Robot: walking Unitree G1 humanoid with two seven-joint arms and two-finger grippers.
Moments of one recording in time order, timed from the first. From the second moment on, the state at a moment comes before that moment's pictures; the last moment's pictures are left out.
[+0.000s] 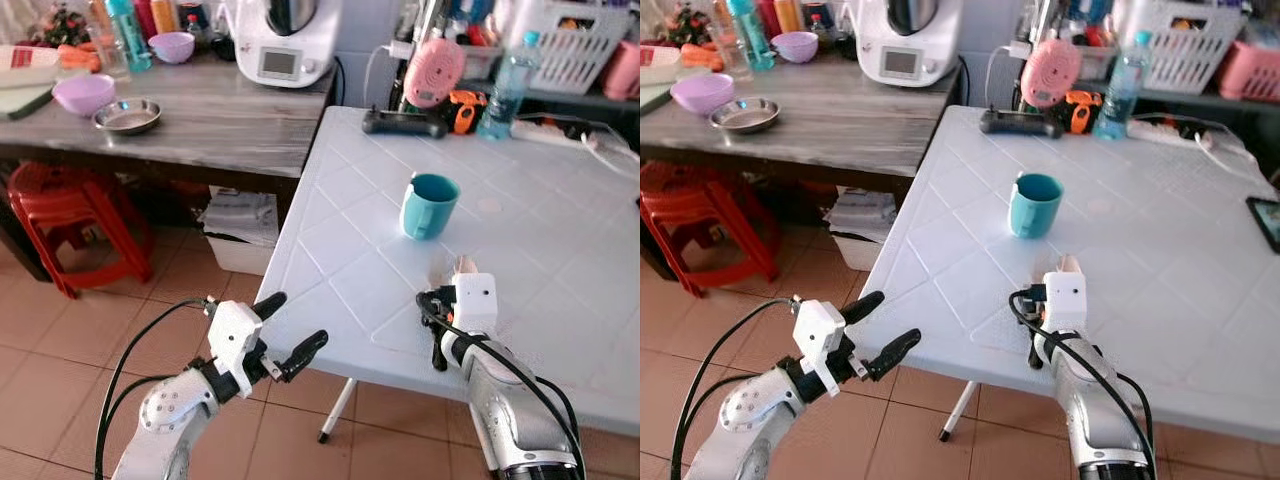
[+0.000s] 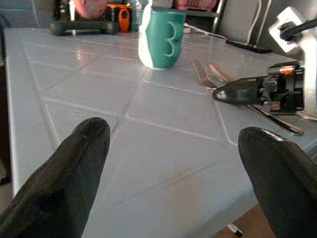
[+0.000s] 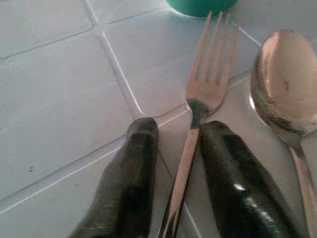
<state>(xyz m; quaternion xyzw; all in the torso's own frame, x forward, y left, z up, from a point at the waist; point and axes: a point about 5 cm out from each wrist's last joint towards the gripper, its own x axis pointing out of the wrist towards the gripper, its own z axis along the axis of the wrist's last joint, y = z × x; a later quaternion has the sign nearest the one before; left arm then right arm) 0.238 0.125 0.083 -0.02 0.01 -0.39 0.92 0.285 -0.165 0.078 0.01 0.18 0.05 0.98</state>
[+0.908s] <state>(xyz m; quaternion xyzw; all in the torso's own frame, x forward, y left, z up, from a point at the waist) 0.253 0.131 0.082 0.00 0.02 -0.33 0.94 0.283 -0.164 0.079 0.06 0.17 0.03 0.98</state>
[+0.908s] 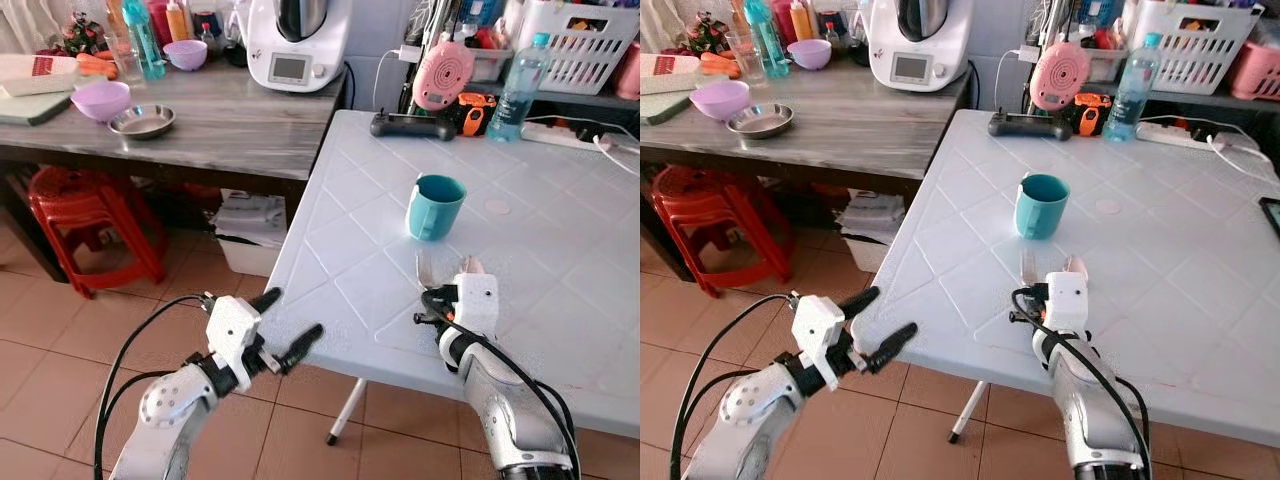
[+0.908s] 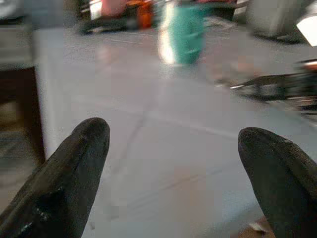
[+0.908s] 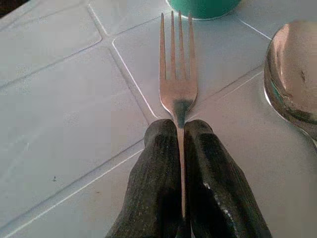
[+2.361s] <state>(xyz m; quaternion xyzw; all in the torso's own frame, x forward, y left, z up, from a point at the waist) 0.280 0.150 0.093 -0.02 0.01 -0.22 0.98 0.271 -0.152 0.085 0.11 0.14 0.02 0.98</state>
